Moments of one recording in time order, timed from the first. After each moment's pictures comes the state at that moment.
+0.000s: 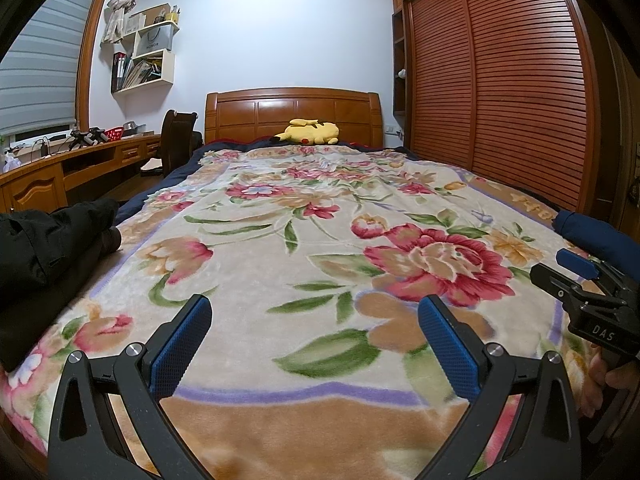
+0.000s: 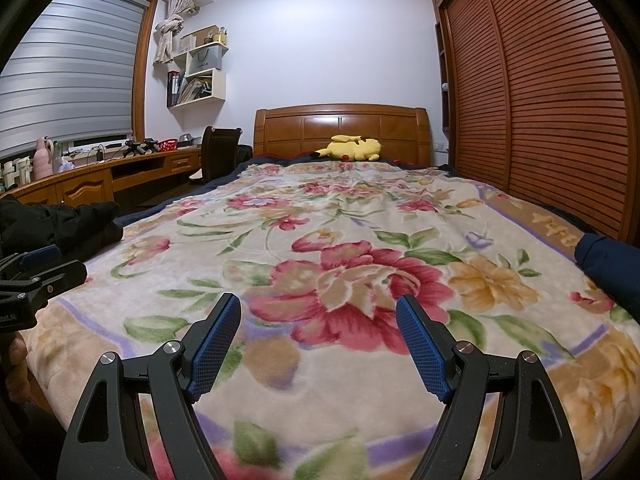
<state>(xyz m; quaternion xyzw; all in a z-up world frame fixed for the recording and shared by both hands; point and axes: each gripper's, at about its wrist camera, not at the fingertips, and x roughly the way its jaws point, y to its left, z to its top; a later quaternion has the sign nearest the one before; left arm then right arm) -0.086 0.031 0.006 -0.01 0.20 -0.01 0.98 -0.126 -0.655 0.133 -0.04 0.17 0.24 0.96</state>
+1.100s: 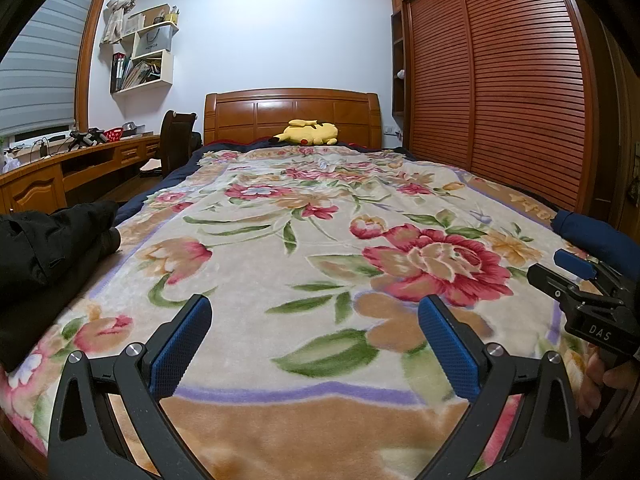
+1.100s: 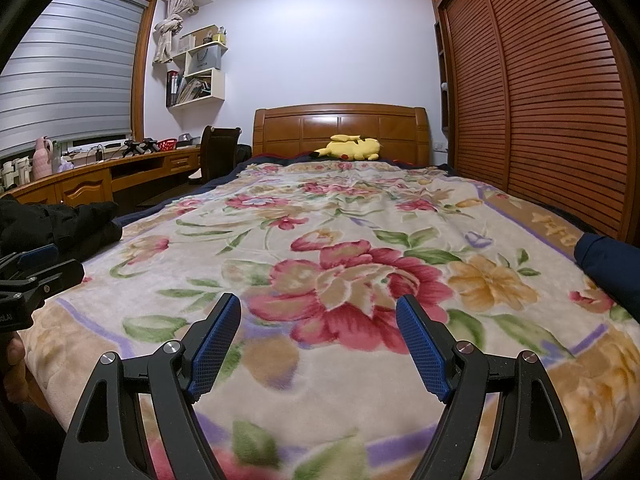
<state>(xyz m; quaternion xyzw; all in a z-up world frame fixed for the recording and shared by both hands) -0.086 0.030 0.006 -0.01 0.20 -0.01 0.98 -0.126 -0.655 0.134 -0.04 0.17 0.24 0.96</state>
